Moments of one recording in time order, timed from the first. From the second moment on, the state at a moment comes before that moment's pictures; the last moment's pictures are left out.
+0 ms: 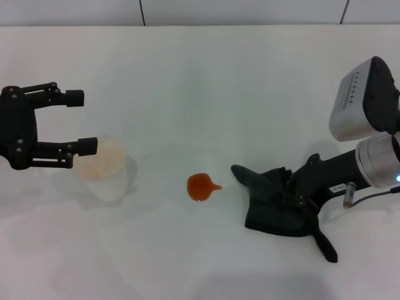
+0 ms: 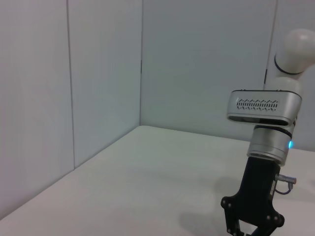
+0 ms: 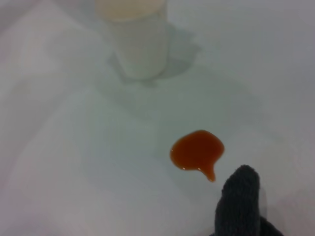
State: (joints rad) left arm -0.41 -1.96 0.72 0.99 1.87 1.88 -1.45; right arm 0.39 2.01 -1.59 -1.29 -2.15 -1.29 2.12
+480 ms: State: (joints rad) left arm -0.41 -1.96 0.72 0.99 1.87 1.88 -1.45; right arm 0.40 2.01 -1.68 -1.29 -2.06 -1.26 2.12
